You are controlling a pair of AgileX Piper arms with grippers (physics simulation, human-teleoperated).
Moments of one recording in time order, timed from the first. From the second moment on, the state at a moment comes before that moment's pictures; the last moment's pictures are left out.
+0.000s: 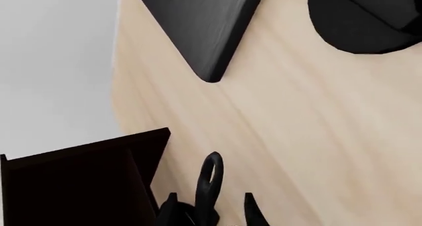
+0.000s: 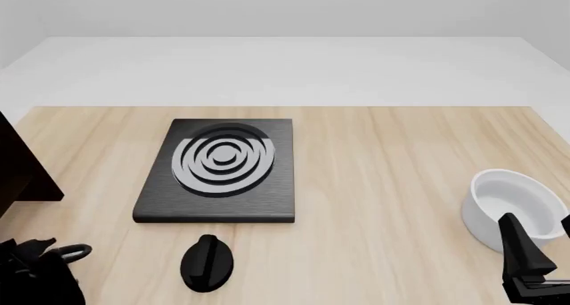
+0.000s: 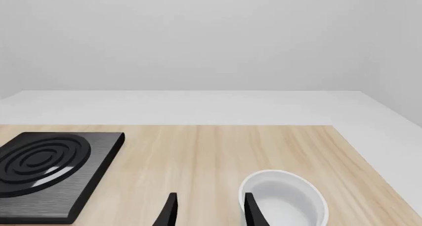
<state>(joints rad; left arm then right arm) 0.25 0.82 0.00 -0.11 1.34 0.00 0.01 0.00 -0.01 0.00</state>
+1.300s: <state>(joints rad) -0.11 0.42 -0.21 0.38 1.18 0.00 0.01 0.00 -0.01 0.00</state>
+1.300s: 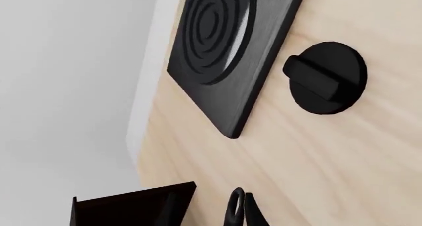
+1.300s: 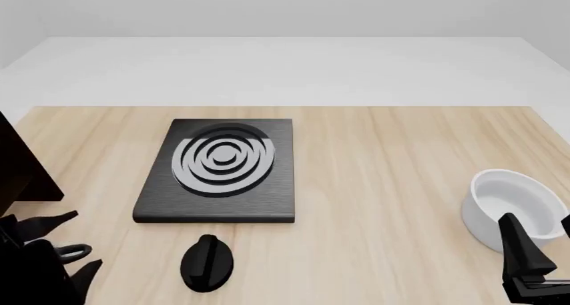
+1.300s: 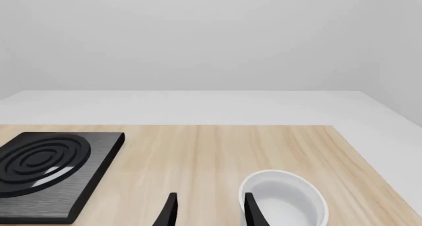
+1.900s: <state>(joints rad) -0.27 0.35 -0.32 0.58 1.10 0.00 0.01 0.00 -0.01 0.00</state>
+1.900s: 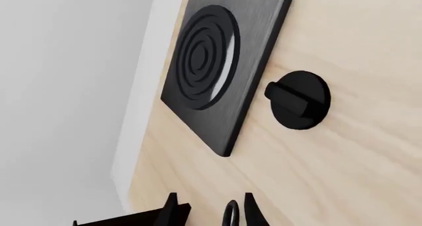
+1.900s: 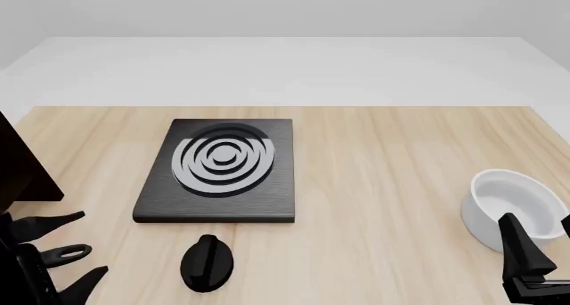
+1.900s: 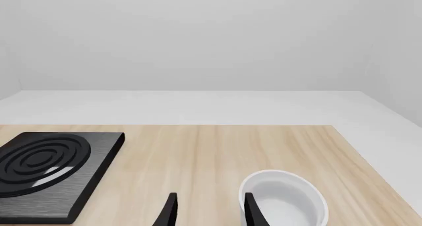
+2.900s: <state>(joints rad) -0.58 0.42 -0.43 0.58 0.88 0.00 0.01 0.00 -0.01 0.00</state>
